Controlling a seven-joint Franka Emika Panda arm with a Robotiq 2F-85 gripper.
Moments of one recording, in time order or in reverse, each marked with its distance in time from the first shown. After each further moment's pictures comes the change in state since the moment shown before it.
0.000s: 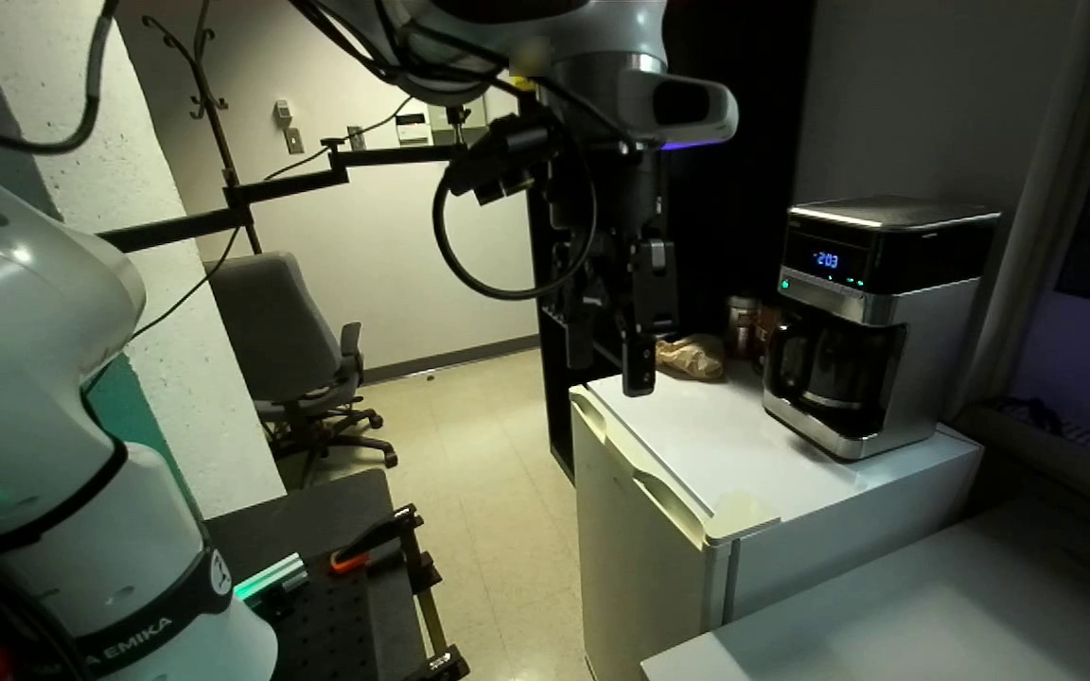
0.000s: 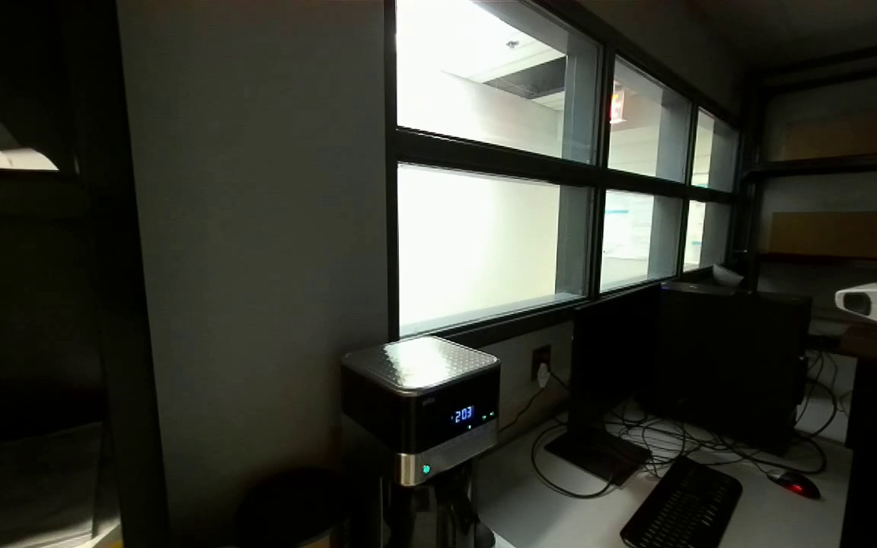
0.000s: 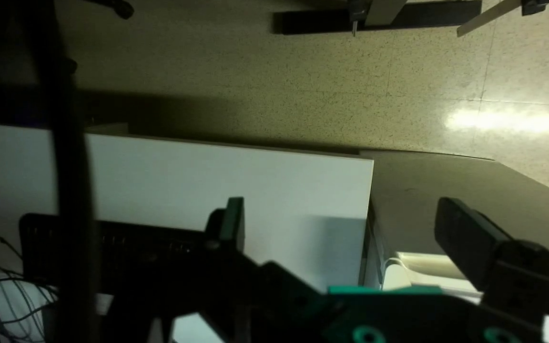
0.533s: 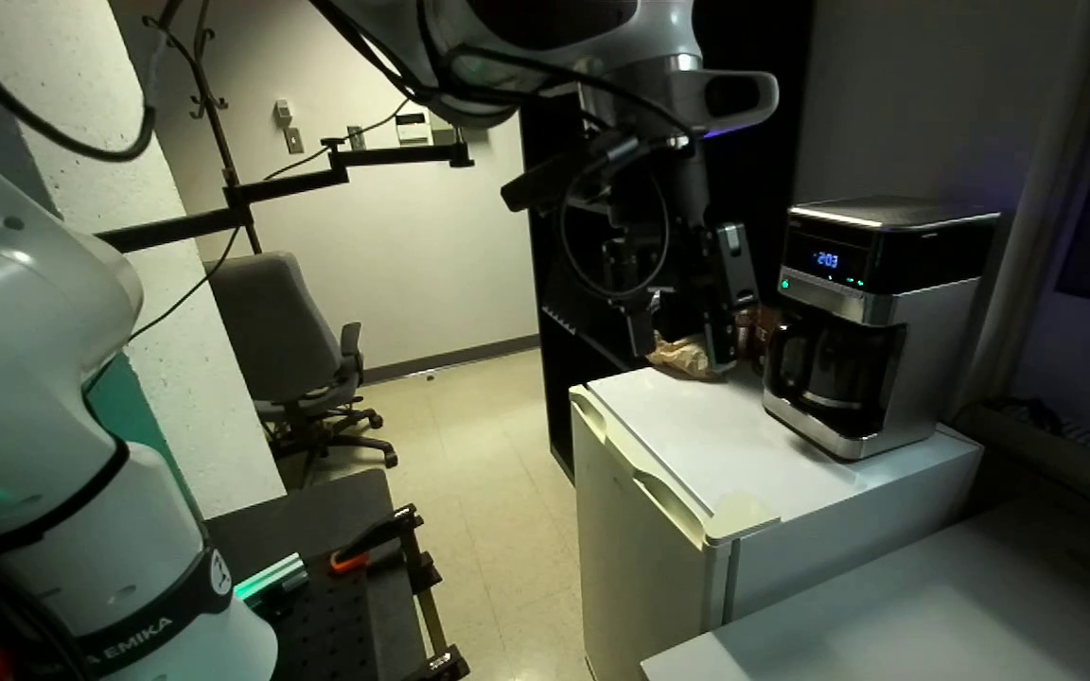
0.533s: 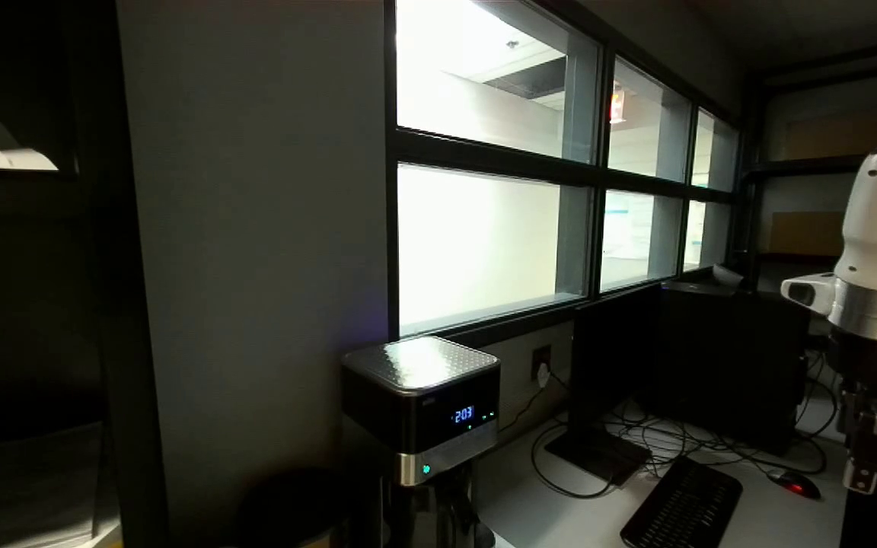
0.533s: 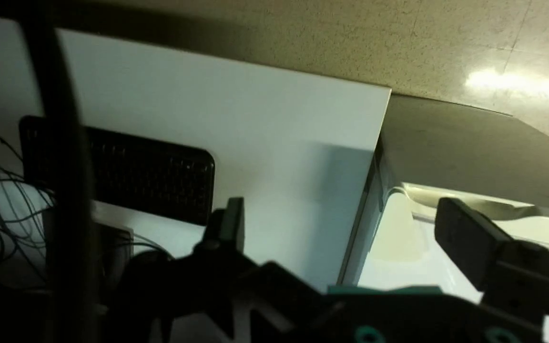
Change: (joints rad) arm 0.019 0.112 0.001 0.062 -0.066 0.198 -0.027
